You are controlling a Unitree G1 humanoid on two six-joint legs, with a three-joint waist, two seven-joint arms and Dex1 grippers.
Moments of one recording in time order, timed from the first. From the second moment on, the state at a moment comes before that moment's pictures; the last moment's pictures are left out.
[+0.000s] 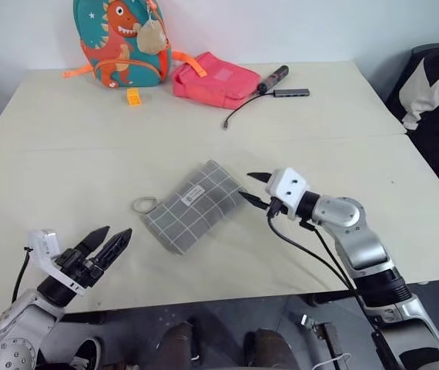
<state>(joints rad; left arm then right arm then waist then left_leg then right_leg) 0.29 0.47 0.51 -0.42 -1.04 0.64 -0.40 -0.55 -0.43 0.24 0.06 -0.02 0.03 0.68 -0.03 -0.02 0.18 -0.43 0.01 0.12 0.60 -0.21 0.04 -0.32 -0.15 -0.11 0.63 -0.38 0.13</state>
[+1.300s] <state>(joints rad) 0.07 0.28 0.29 -0.37 -1.57 0.79 0.23 -0.62 -0.34 0.36 0.34 -0.33 -0.13 0.51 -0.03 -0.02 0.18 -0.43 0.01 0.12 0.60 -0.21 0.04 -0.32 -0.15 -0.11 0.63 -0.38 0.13</state>
